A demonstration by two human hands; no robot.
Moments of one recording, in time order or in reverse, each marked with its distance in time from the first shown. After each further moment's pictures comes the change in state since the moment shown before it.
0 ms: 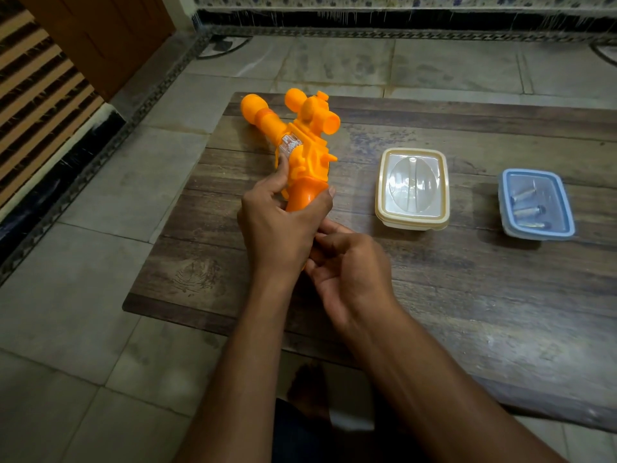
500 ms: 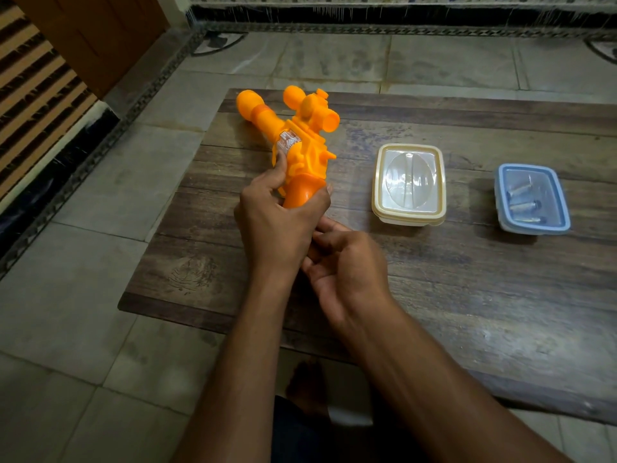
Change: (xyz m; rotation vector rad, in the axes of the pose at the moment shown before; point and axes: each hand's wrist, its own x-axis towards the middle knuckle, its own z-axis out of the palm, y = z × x) left_hand -0.004 0.011 -0.002 0.092 0.012 0.019; right_hand -0.001 0.001 0.000 0.056 -0.006 -0.013
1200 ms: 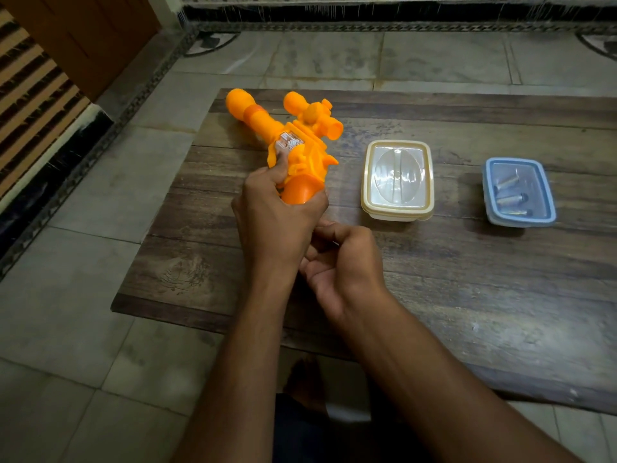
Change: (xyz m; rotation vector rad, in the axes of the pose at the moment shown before) left_hand -0.001 0.007 0.006 0.137 -0.051 0.034; right_hand -0.003 -0.010 -0.004 0.096 -0.070 0.041
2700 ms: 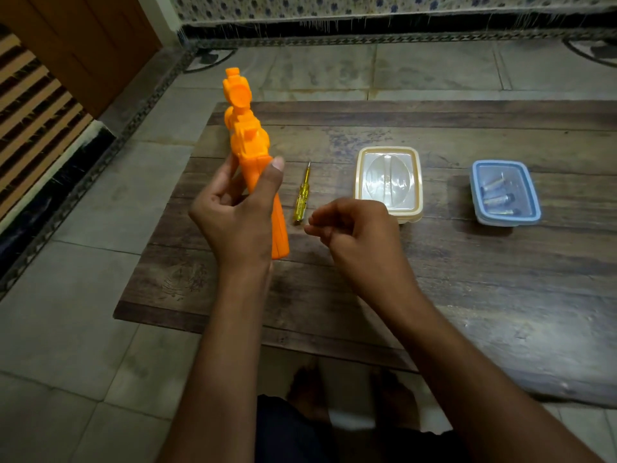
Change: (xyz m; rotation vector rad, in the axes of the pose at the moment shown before) left_hand 0.005 0.003 -0.013 -0.651 0.227 -0.204; right_hand 0.001 -0.033 -0.025 -1.312 0.022 -0.679
